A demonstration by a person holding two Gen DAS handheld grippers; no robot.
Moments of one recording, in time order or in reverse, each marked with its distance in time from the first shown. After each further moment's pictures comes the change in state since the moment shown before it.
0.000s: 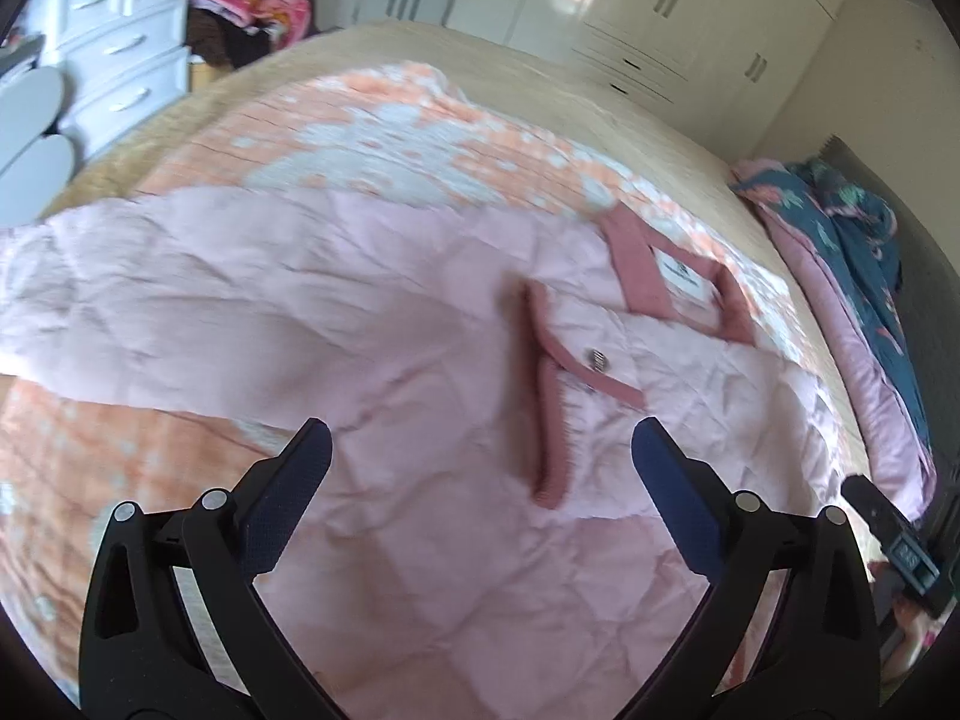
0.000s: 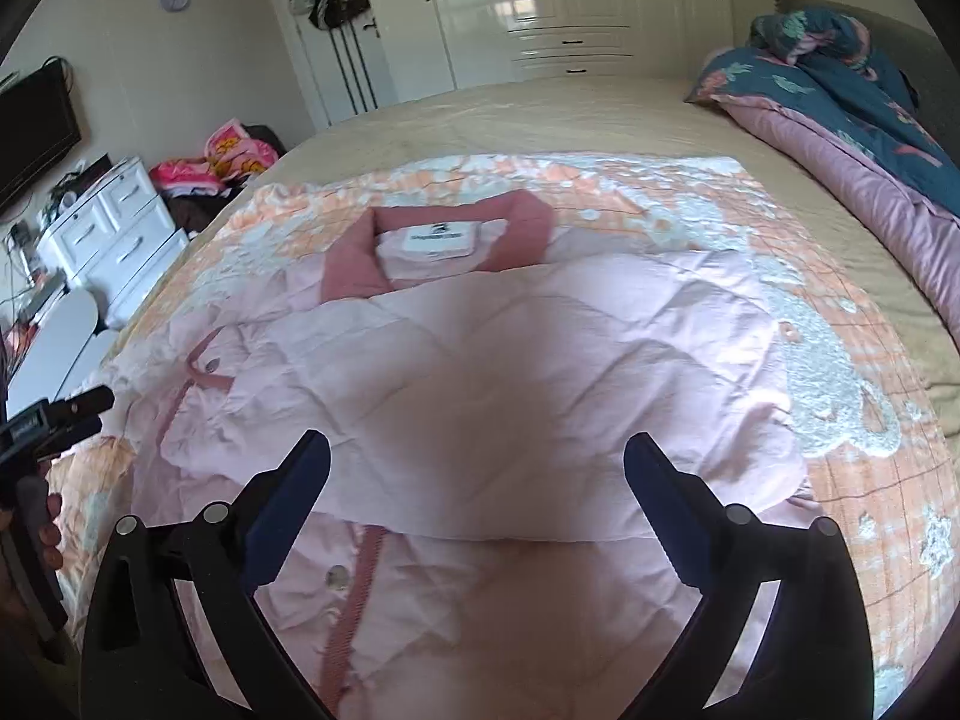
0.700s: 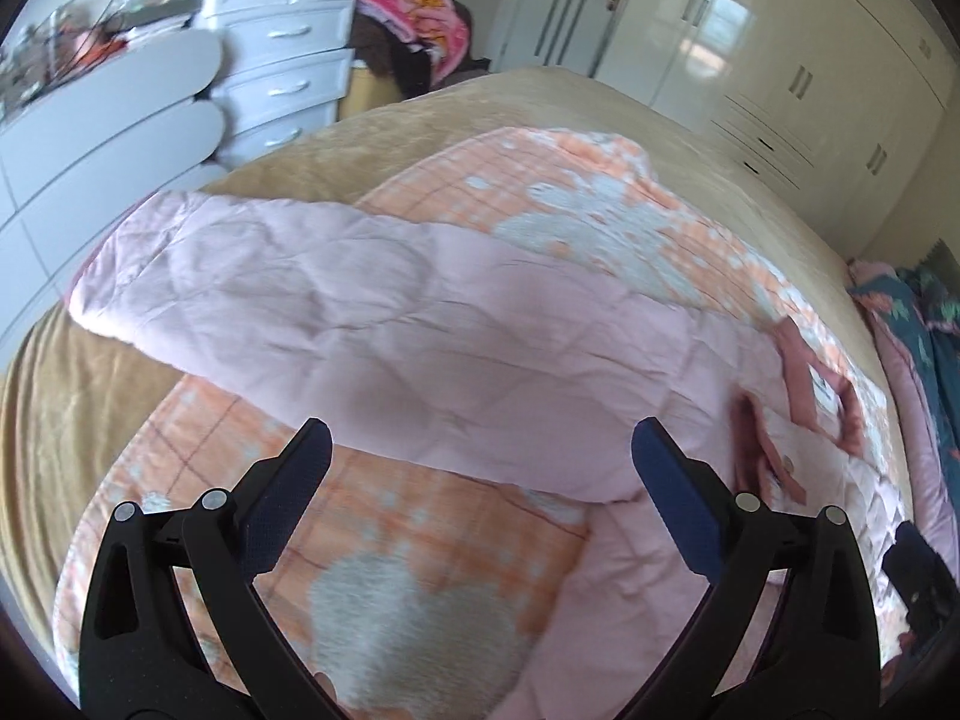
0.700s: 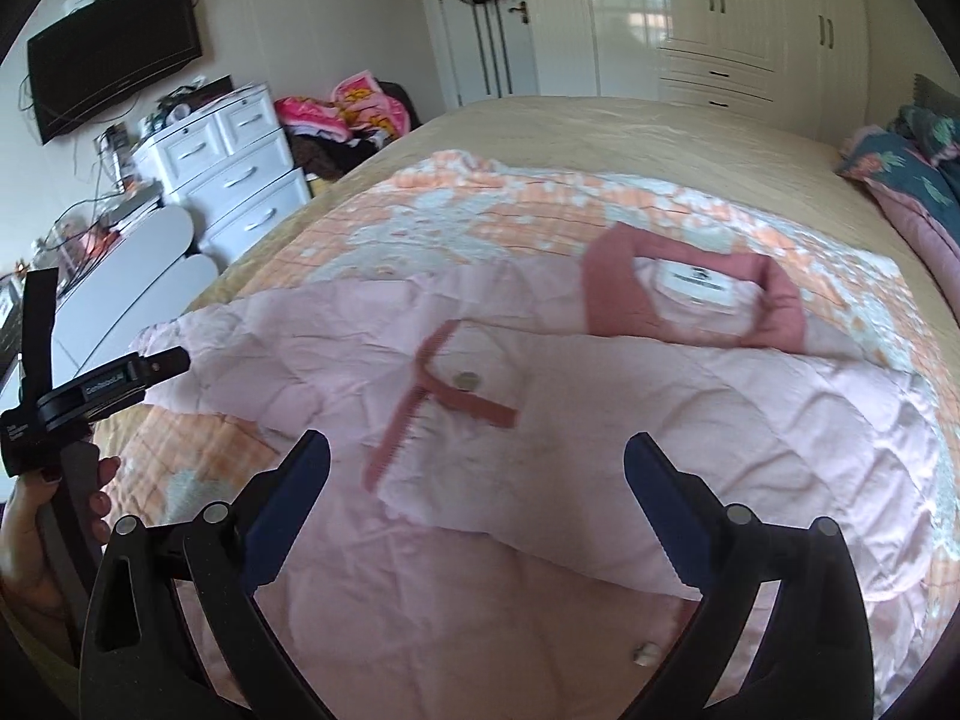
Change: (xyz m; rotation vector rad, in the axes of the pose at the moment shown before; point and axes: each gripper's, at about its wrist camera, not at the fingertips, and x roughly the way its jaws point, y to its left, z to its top) left arm -0.037 0.125 0.016 -0.220 -0.099 0.241; right arm 0.032 0.184 0.021 -0.242 0.033 0.185
